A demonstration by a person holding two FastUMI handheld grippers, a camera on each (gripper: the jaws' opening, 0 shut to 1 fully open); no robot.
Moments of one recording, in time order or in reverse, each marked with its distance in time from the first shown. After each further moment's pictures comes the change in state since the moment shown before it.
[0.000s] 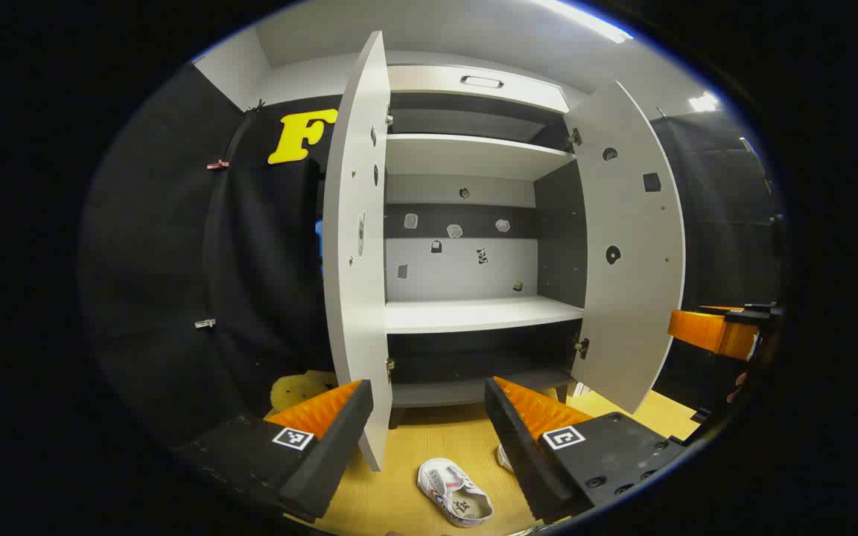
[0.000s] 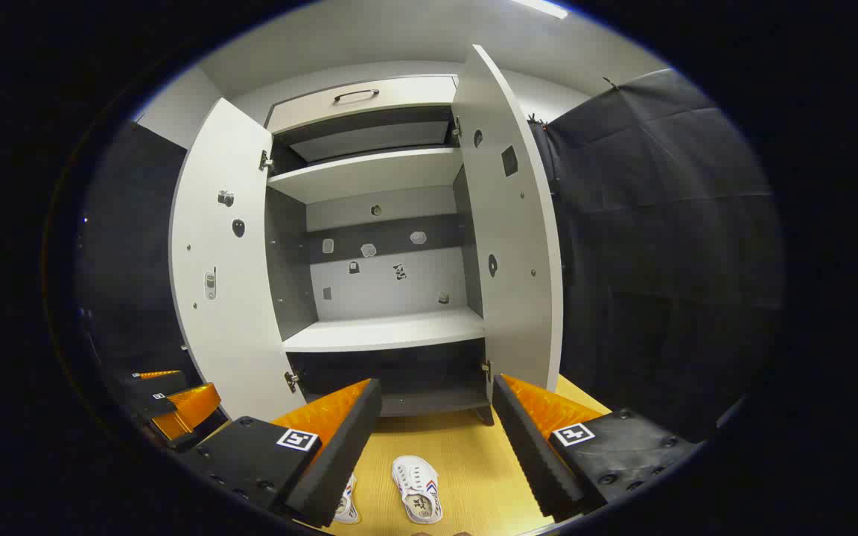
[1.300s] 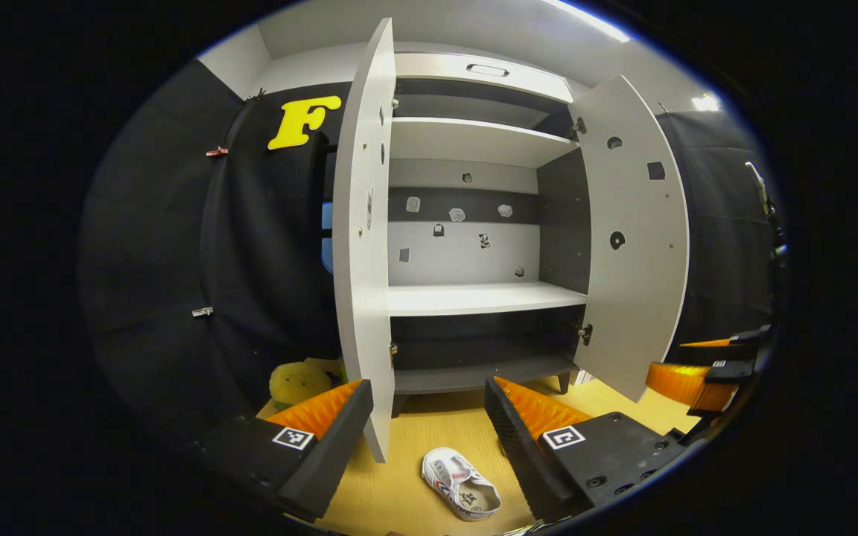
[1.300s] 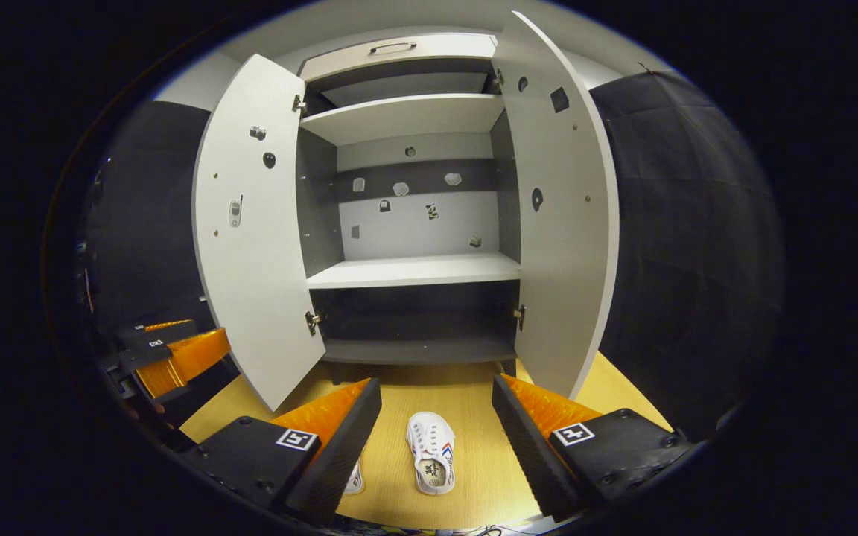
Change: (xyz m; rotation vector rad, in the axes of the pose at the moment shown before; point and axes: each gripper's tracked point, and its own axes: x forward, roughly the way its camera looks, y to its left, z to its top) left arm 0.004 0.011 -0.022 -0.007 0.050 -0.014; right arm -0.005 0.041 -0.088 -0.065 0.226 0.113
